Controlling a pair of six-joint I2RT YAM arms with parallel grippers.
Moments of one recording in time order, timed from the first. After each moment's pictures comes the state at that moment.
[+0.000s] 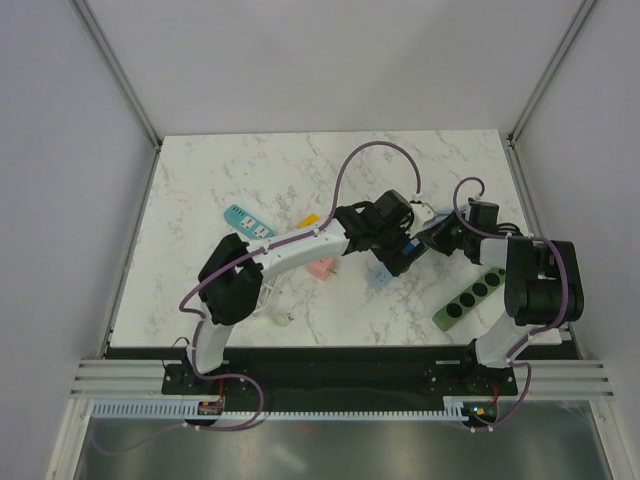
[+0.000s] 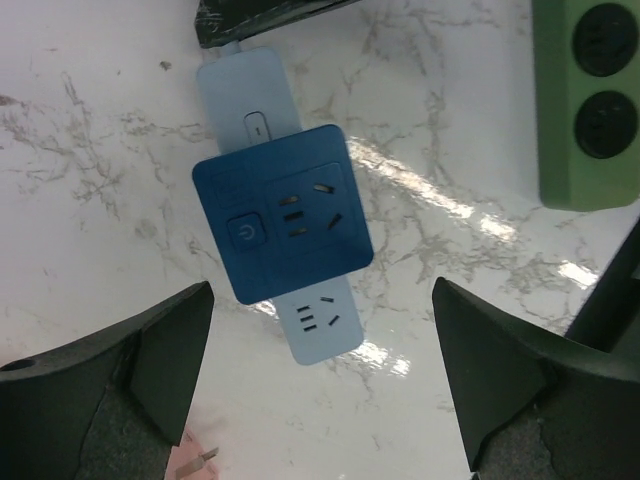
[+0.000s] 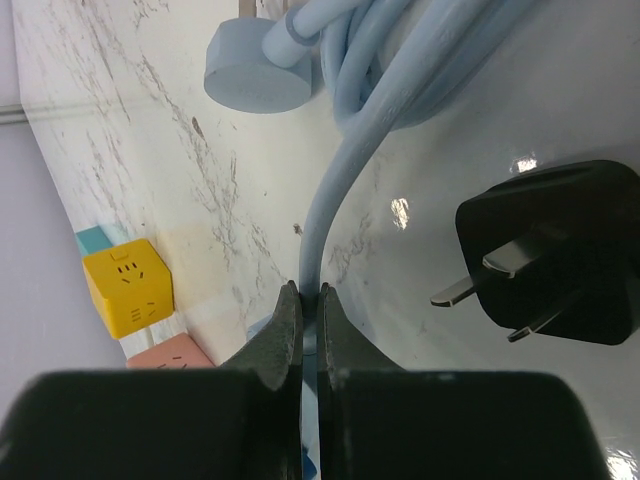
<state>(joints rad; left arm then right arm) -1.00 2.02 1.72 -0.51 0.10 0.01 -0.10 1.68 0.69 0.23 -0.50 0.79</state>
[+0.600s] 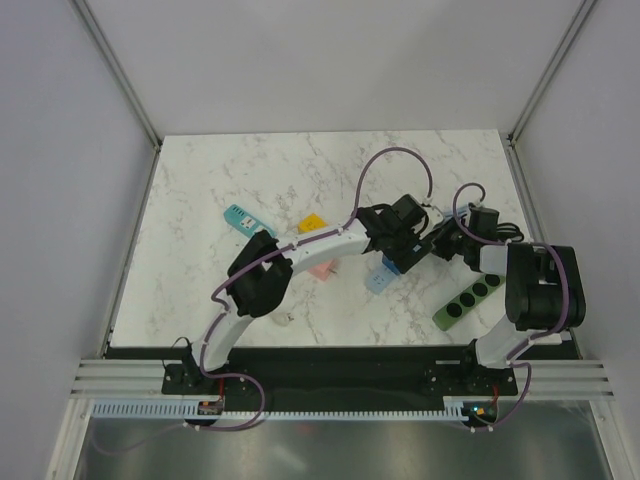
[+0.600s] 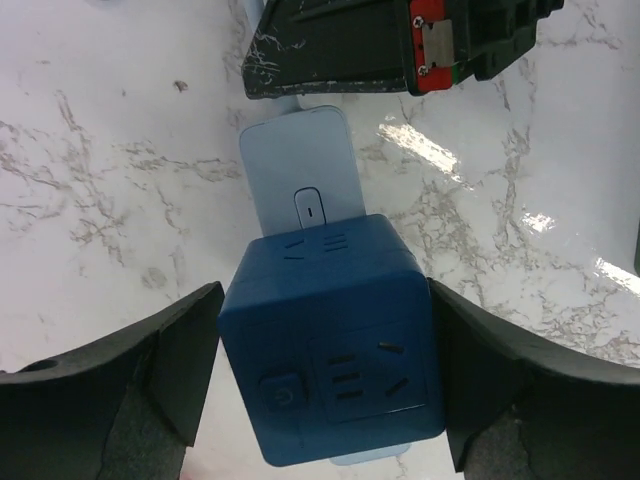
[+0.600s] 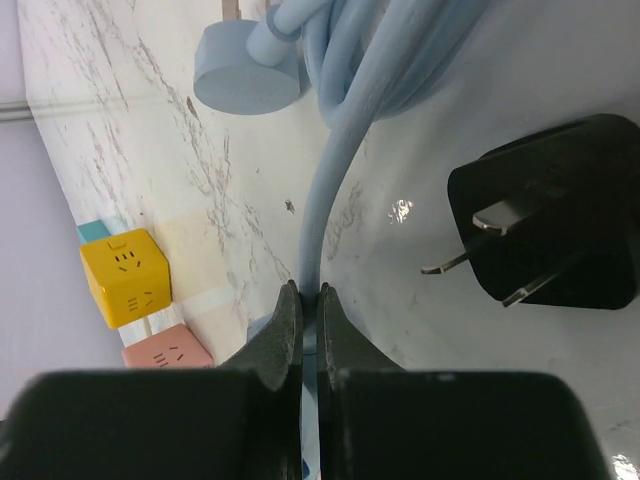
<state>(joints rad) -1.01 2.24 1.92 -0.58 -0.02 0.02 -0.09 1.66 0.62 0.29 -0.50 0.81</state>
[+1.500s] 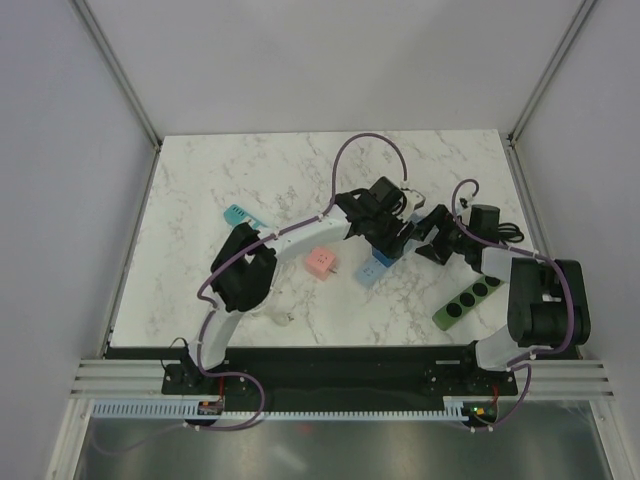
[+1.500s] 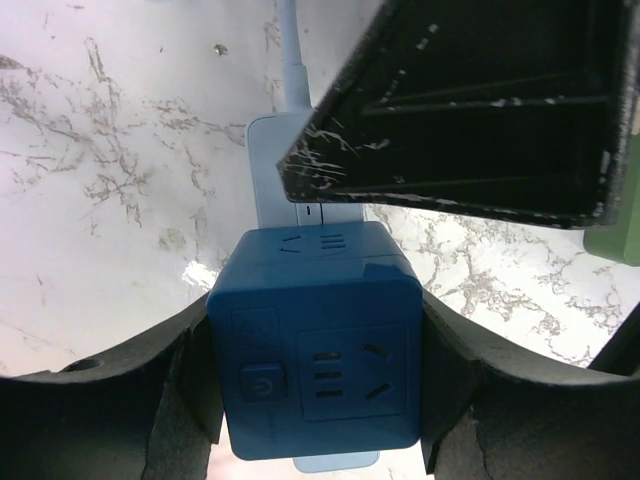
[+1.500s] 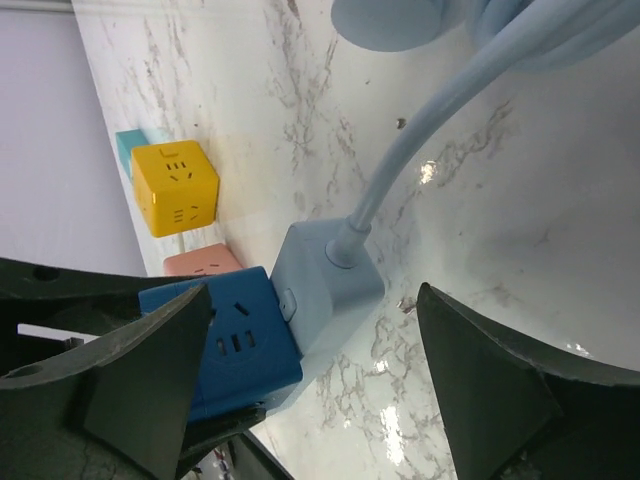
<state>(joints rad) -0.92 2.17 1.84 -0.57 0.15 -0.07 -0.08 1.55 0.62 0.20 -0.66 0.74</state>
